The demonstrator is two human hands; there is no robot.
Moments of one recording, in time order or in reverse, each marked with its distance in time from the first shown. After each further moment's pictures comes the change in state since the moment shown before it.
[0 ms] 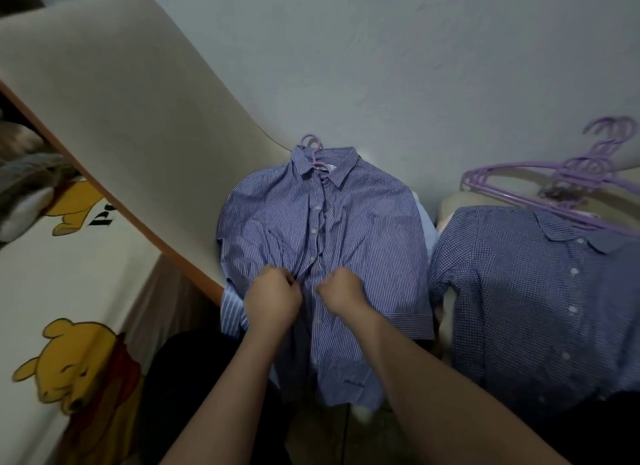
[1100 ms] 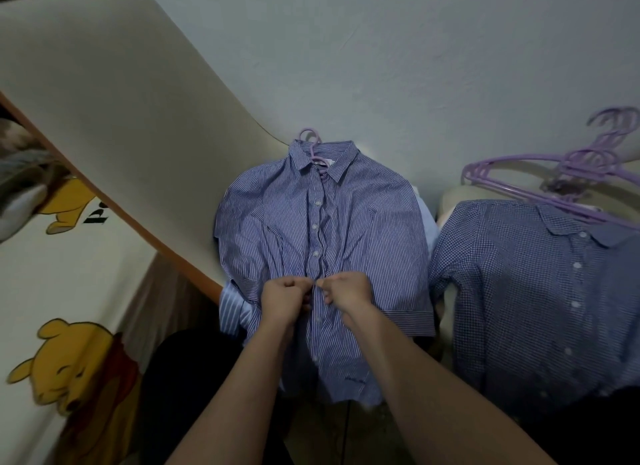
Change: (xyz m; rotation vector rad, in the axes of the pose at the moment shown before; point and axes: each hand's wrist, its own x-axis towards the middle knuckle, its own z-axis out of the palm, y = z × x) left_hand 0.002 -0.004 0.038 -0.940 -0.202 -0.392; right_hand -0.011 0.007 -0.003 0.657 0.012 0.220
